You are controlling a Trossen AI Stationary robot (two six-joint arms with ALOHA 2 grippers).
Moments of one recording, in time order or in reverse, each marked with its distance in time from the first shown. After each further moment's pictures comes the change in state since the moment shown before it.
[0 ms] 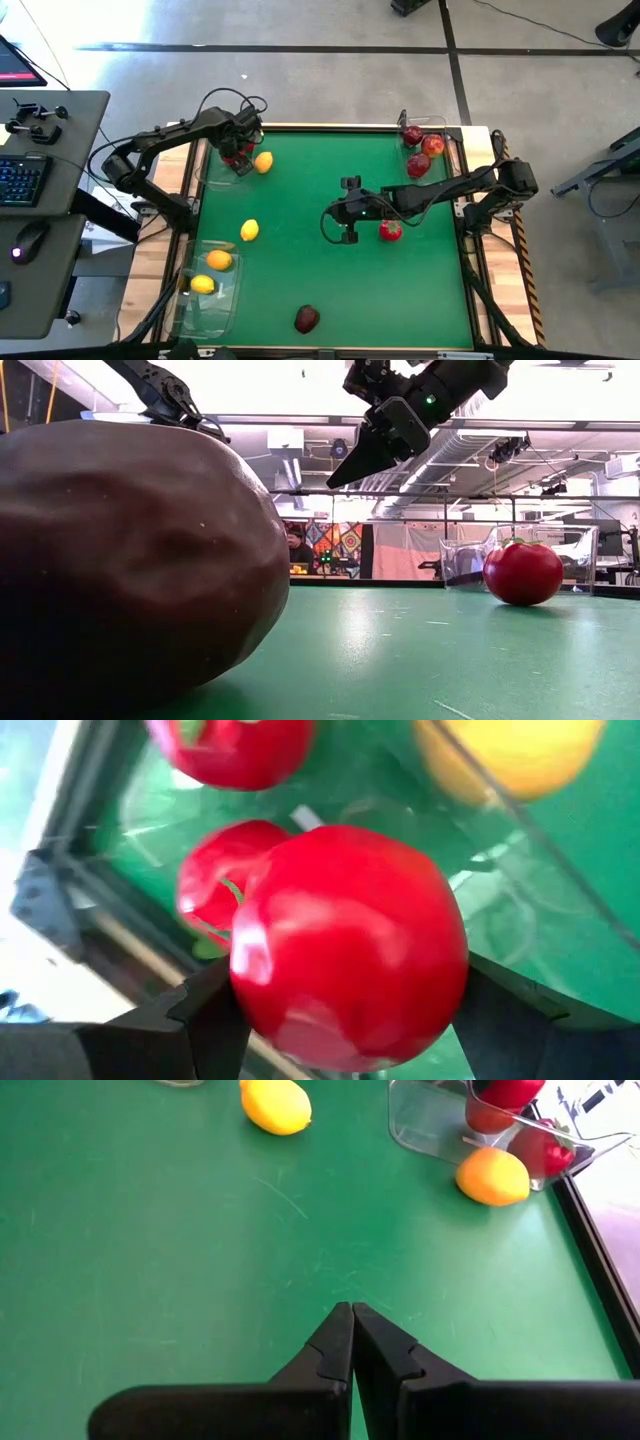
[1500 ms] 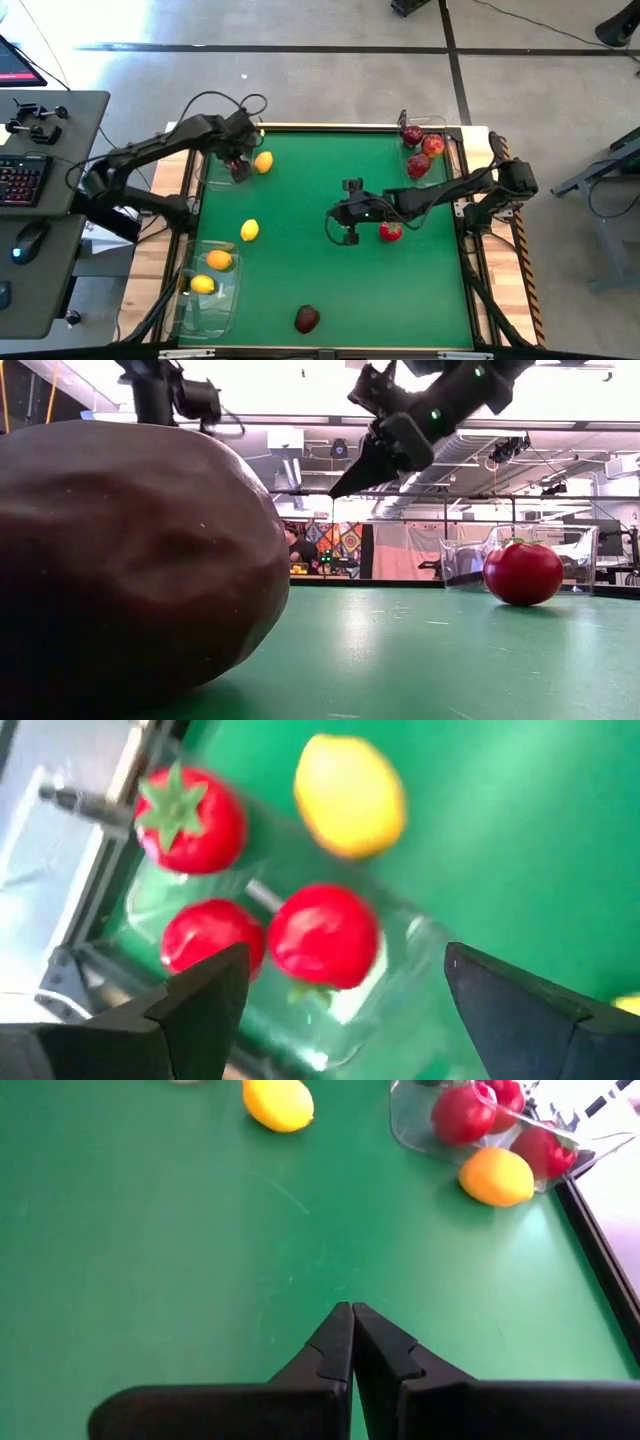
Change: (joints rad) left arm -0.141 -0.215 0.000 0.017 0.067 0.060; right arm 0.000 0.000 -0.083 0.122 0.000 -0.015
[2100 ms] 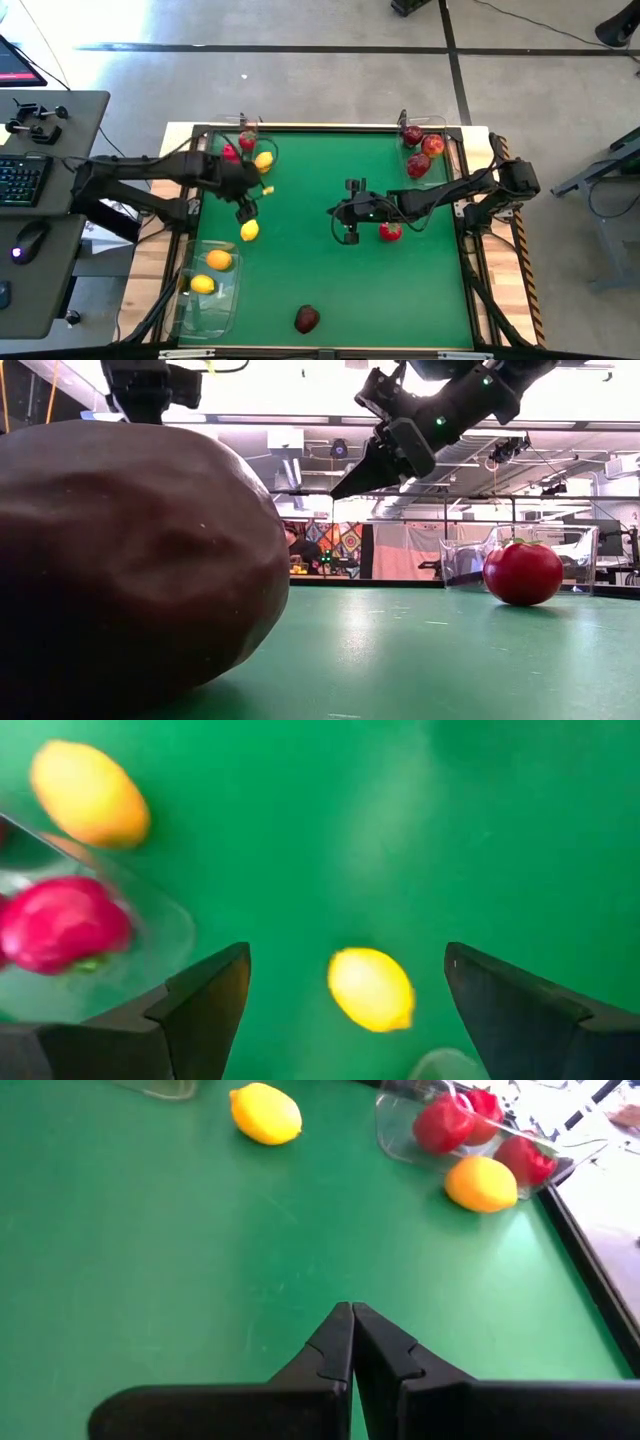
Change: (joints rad) left arm -0.565 -0.122 0.000 -0.047 0.068 -0.586; right arm -0.002 -0.016 -0.065 0.104 0.019 0.004
